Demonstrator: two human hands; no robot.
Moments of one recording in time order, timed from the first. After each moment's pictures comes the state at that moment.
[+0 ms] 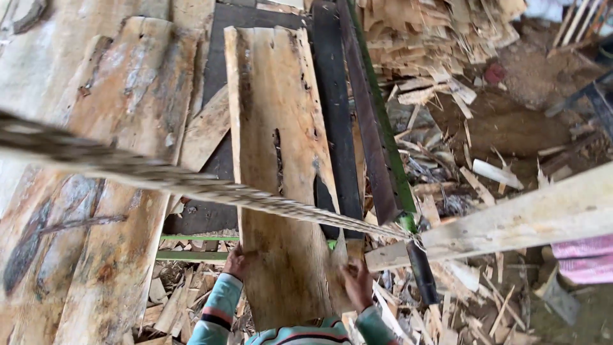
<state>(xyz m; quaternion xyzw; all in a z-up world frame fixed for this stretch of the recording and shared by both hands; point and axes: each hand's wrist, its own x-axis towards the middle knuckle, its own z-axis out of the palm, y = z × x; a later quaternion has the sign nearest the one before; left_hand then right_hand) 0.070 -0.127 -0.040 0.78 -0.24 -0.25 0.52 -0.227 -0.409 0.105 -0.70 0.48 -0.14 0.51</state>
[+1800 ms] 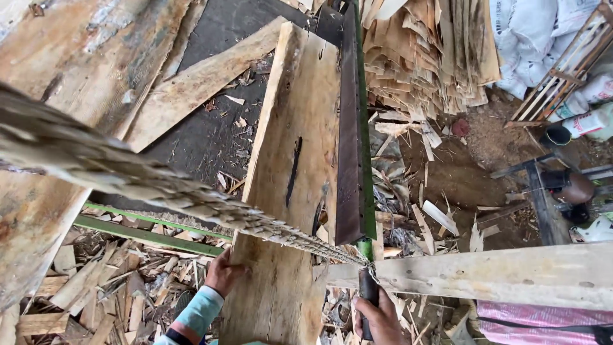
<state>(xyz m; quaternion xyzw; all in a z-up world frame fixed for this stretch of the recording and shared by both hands) -0.063 -0.244 0.062 0.54 -0.03 -0.36 0.76 -0.297 -0.507 0.351 -0.57 0.50 0.00 0.65</state>
